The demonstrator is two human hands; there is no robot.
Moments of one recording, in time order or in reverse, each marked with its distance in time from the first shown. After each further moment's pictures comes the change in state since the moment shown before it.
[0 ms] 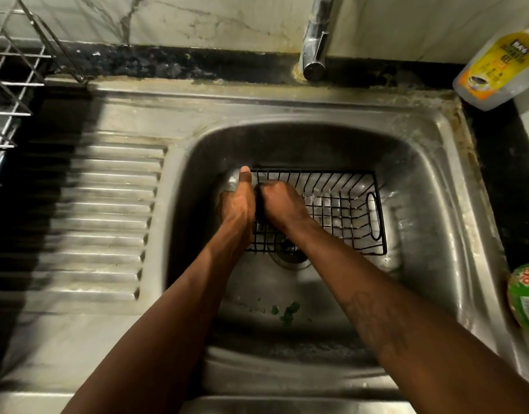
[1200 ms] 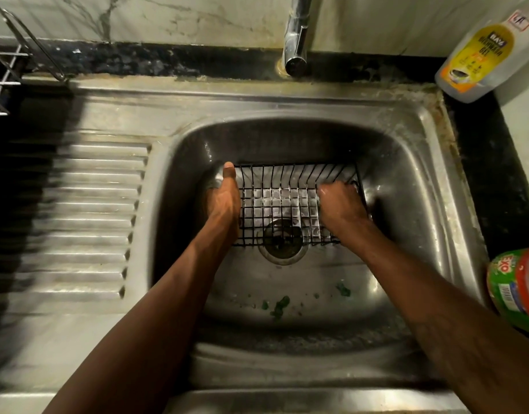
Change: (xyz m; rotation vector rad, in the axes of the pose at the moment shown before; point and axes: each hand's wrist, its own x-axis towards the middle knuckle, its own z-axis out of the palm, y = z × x) left_hand 0.020 -0.009 0.002 -0.022 0.002 -0.015; right_hand -0.061 0.076 -0.052 -0.367 -0.036 0.340
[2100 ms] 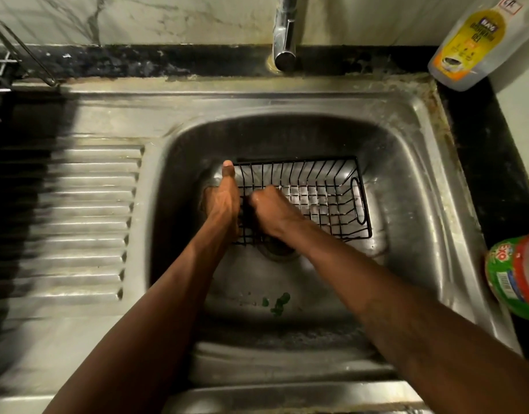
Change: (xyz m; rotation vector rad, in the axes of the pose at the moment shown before) left_hand 0.022 -0.014 0.006 0.039 0.076 0.018; right_hand -0.005 -0.090 -0.007 0.362 -0.191 -0.289
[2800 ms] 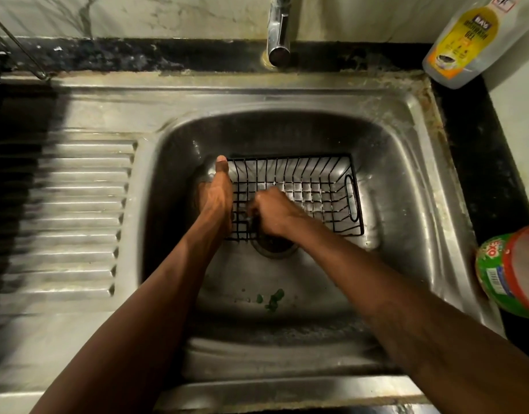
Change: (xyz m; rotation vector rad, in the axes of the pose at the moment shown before) left_hand -0.008 0.007 -0.003 -0.020 -0.040 -0.008; right_hand -0.003 0.018 0.007 0.087 -0.042 0.062
